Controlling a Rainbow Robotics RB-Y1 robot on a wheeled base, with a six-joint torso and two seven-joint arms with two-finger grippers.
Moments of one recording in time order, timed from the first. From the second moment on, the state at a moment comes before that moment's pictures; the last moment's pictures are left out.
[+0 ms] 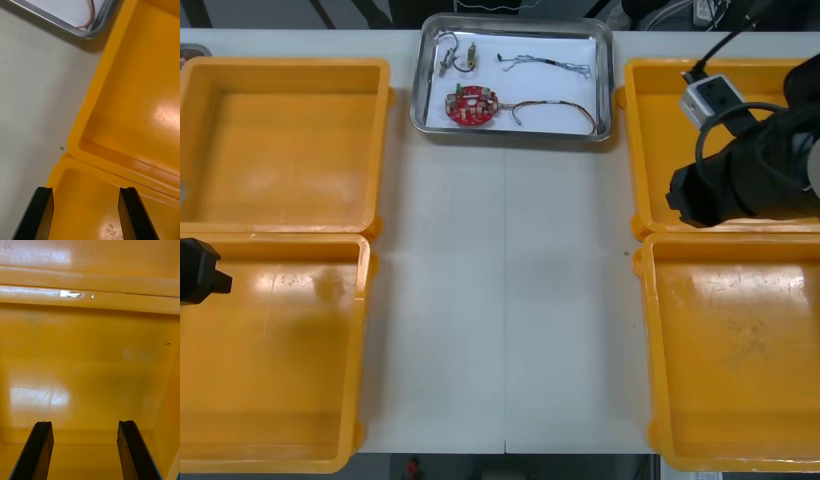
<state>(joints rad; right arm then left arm) -0.49 -0.60 0.03 -2.28 -0.59 1.92 1.39 -0.09 0.78 0.32 -2.24 0.88 1.91 -1.17</state>
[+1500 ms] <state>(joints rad) -0.20 -0.66 -0.27 -2.20 -0.69 1.92 1.39 -0.09 0.78 0.32 -2.24 0.88 1.91 -1.17</state>
